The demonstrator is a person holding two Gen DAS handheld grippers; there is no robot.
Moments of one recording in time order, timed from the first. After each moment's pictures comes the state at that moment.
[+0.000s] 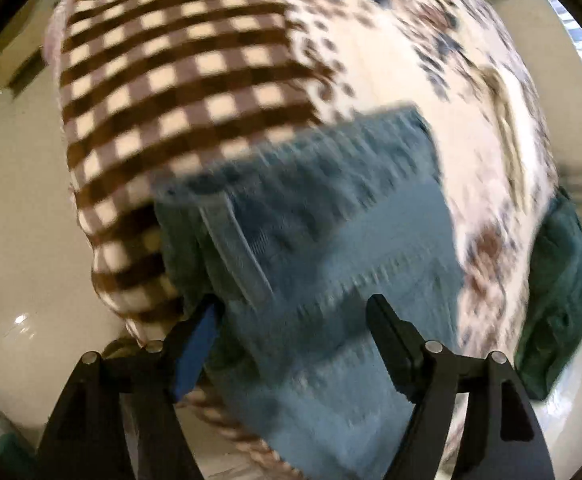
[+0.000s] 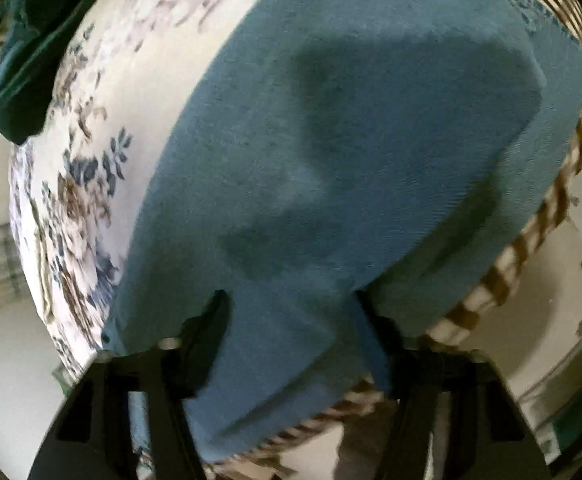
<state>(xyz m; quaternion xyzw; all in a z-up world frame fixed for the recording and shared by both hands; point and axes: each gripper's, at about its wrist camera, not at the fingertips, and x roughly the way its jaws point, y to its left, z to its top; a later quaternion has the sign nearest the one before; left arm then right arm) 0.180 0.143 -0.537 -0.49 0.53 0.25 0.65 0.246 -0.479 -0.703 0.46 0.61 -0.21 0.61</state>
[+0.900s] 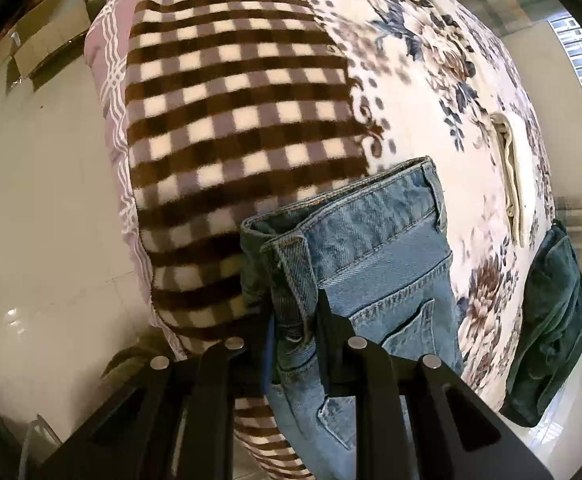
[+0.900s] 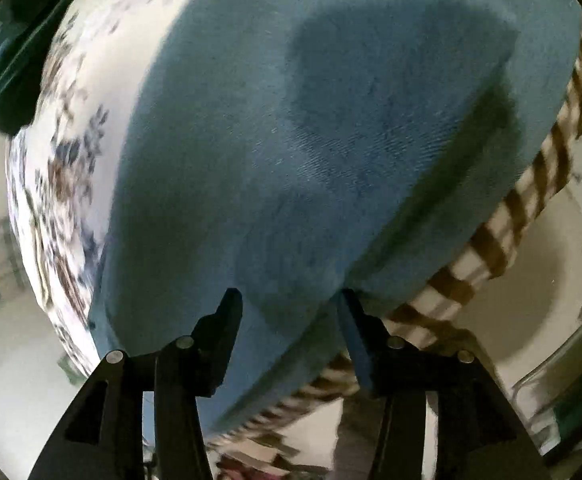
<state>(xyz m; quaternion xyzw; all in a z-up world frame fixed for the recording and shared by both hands) 0.138 0.167 -0.528 -0.50 0.49 0.26 0.66 0.213 -0.488 -0.723 0.48 0.64 -0.20 0.56</state>
